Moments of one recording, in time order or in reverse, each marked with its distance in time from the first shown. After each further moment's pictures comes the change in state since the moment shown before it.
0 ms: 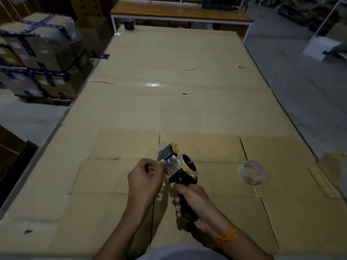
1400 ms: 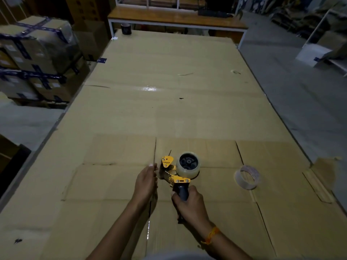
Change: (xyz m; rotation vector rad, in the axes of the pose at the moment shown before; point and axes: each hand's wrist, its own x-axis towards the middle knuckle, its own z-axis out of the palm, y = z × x) left_hand 0.032 -0.041 0.042 -0.360 -0.213 -0.255; right_hand 0.081 0.062 -0.035 -0.672 0.367 -0.380
